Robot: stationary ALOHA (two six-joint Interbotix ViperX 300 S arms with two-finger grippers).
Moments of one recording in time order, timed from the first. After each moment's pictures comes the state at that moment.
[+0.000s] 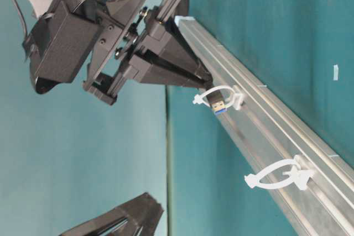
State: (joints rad) left arm 0.10 -0.30 0.92 0.02 -0.06 -0.50; right arm -0.22 0.15 0.50 0.31 0.38 -1.43
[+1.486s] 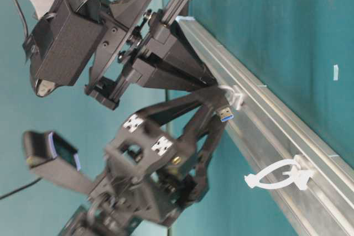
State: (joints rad) left arm 0.08 0.16 0.66 0.02 -0.22 -0.62; right arm -0.19 0.16 0.50 0.32 0.35 -1.43
